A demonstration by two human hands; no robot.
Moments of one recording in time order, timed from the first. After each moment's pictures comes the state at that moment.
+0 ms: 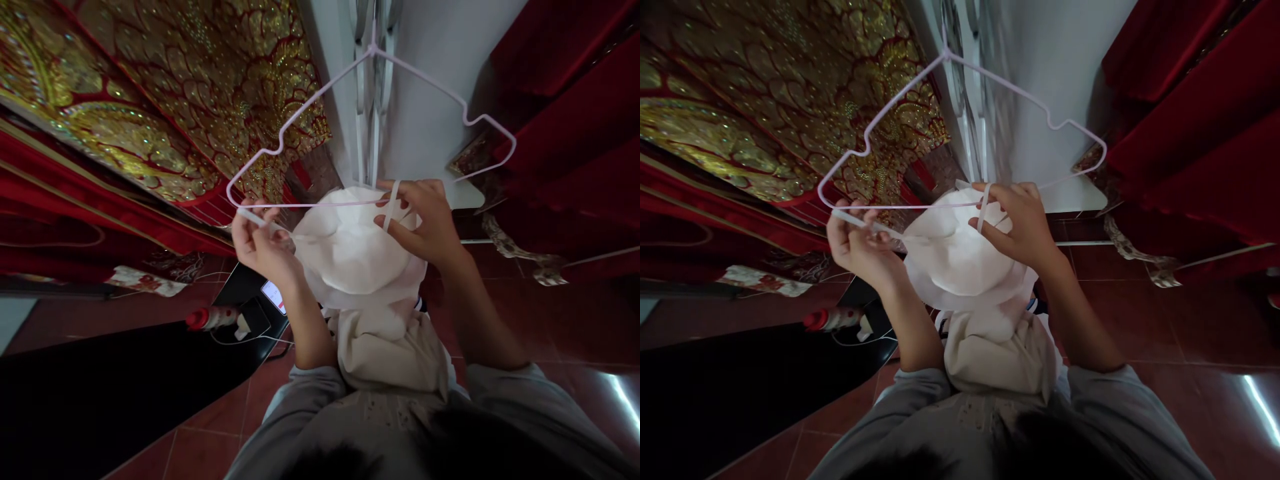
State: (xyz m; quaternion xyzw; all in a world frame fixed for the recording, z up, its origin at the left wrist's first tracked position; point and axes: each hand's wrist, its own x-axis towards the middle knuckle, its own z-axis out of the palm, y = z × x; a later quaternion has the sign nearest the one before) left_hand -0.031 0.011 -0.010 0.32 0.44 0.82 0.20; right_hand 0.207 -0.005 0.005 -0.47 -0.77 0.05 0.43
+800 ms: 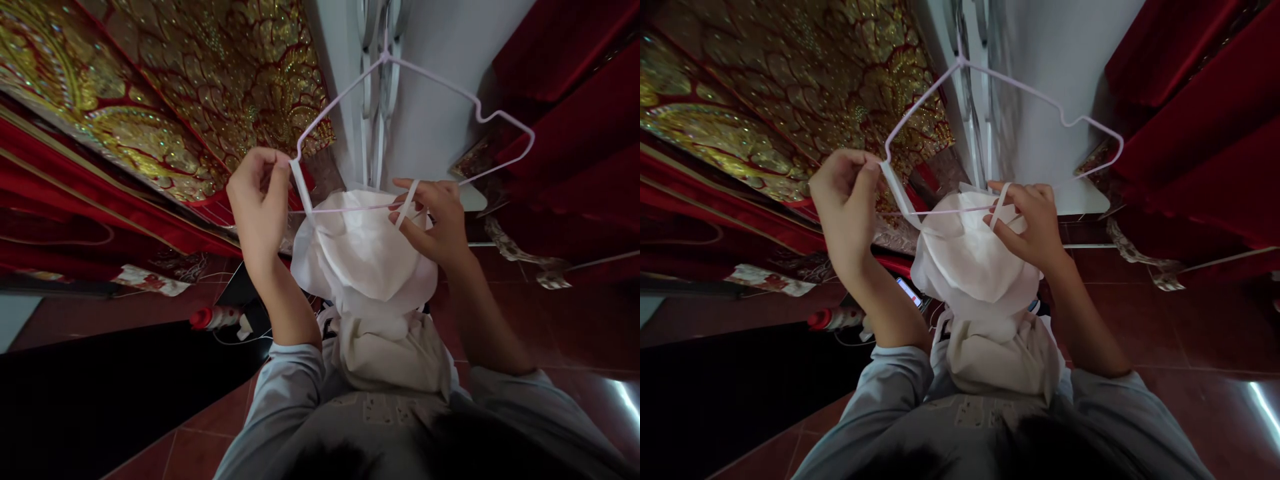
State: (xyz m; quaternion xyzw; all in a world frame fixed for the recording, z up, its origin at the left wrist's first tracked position) left_hand -0.049 0.031 0.068 0.55 0.41 0.66 0.32; right_hand 0.214 -0.006 0.001 -0.49 -0.74 0.01 0.46
